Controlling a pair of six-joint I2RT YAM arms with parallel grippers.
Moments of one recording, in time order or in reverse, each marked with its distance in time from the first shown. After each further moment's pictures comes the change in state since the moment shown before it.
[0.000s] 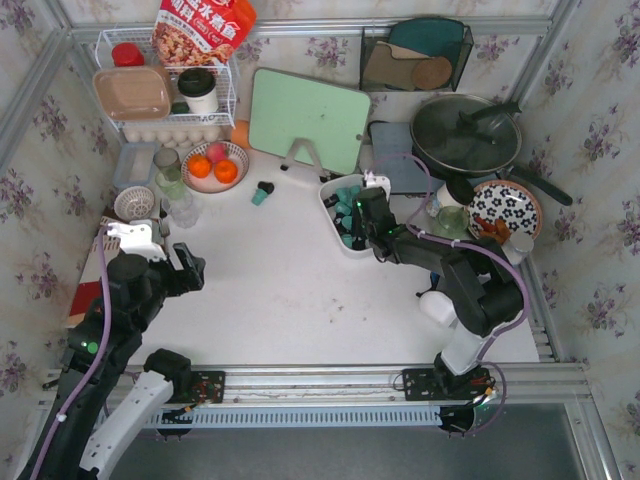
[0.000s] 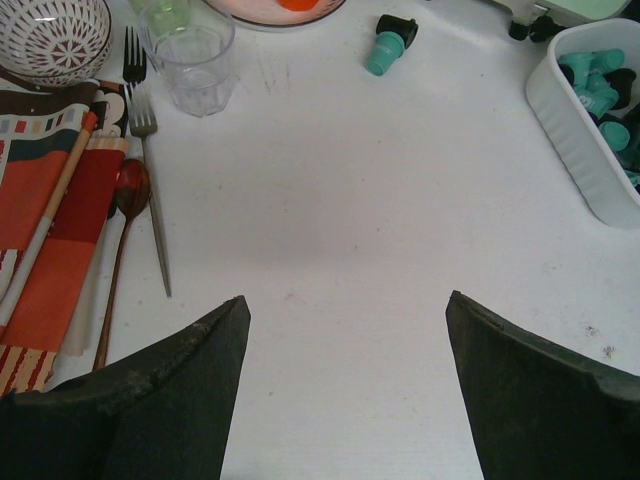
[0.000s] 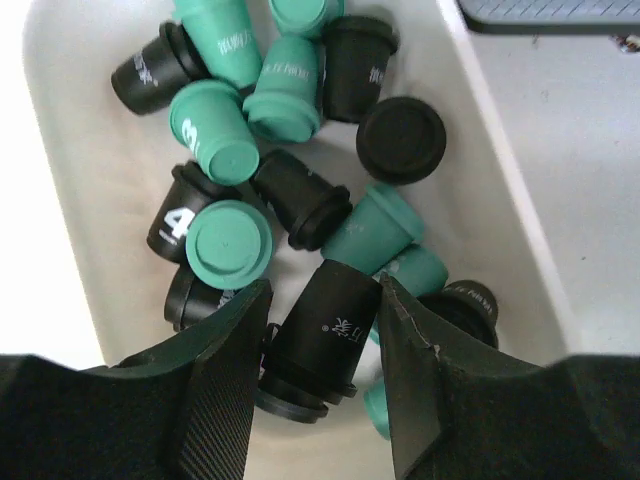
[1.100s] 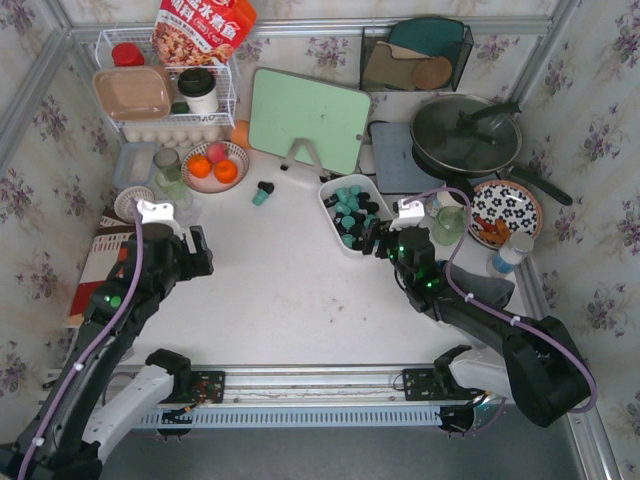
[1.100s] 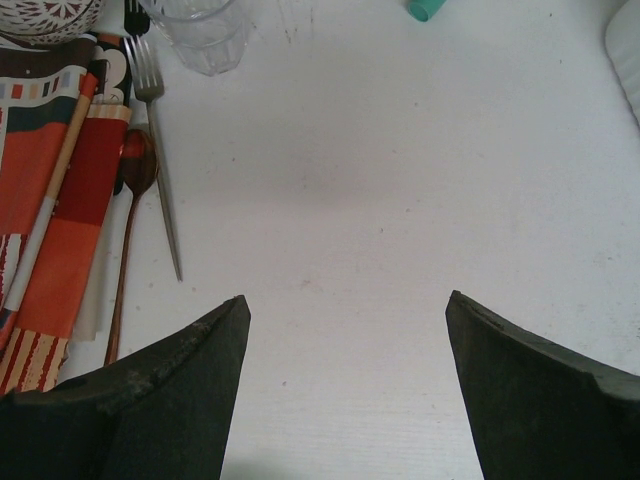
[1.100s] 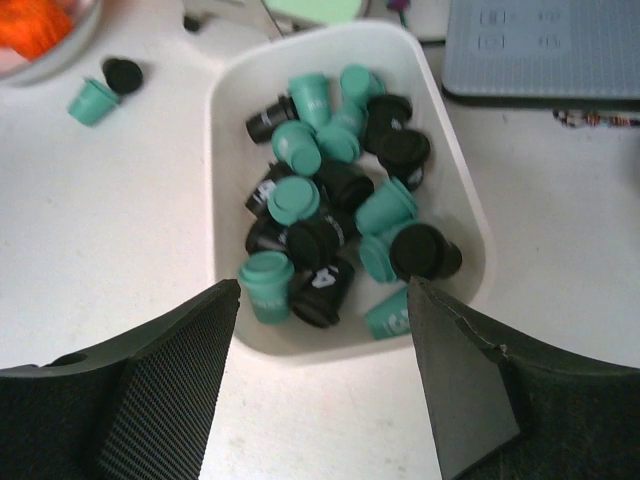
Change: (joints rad) left arm 0.015 0.264 0.060 0.003 -0.023 0.004; right arm -0.004 -0.541 -0.491 0.344 -0.099 -0.057
